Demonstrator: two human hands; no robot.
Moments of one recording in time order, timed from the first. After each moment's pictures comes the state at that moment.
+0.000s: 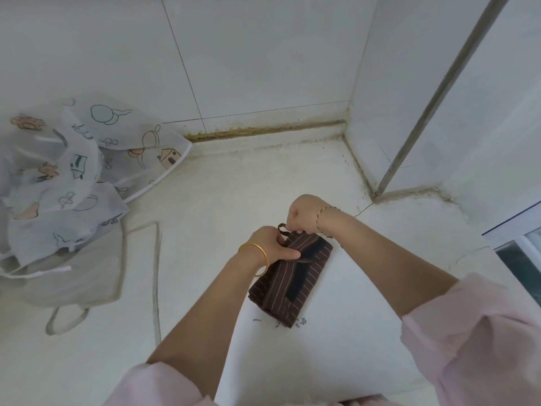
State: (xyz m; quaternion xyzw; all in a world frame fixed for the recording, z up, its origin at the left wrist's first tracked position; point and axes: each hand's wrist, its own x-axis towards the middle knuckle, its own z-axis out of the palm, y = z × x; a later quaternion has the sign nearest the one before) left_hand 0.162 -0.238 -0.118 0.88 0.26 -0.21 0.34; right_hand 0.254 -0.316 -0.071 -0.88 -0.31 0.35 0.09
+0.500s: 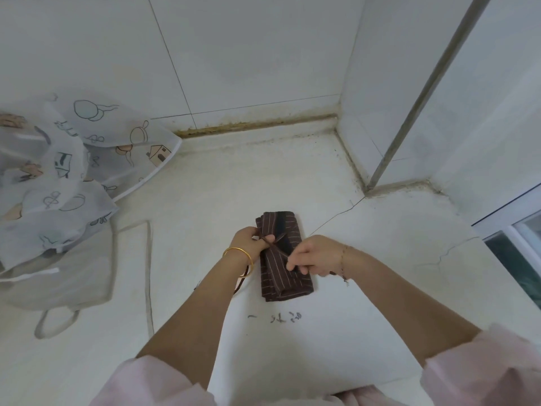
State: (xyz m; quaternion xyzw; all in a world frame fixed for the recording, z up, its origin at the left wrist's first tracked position) left_hand 0.146 -0.223 -0.152 0.76 0.36 -0.08 0.53; right_hand 0.223 -0.384 -0.118 -0.76 -0.23 0.53 0.31
